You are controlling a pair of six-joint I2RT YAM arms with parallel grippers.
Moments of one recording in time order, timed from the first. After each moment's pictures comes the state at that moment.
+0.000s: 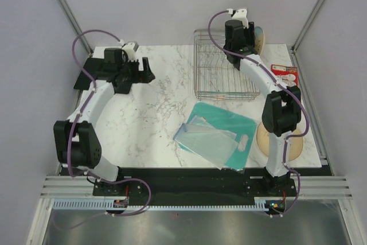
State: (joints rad) left arm -0.06 1.49 1.19 -0.36 0.33 -0.07; right arm 0.33 2.09 1.90 -0.12 0.85 -0.15
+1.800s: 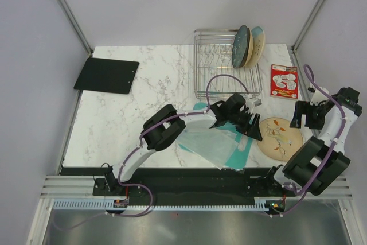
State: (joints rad) left arm -1.04 2.41 1.78 0.10 0.63 -0.61; right arm -0.73 1.33 1.08 -1.01 -0.40 -0.60
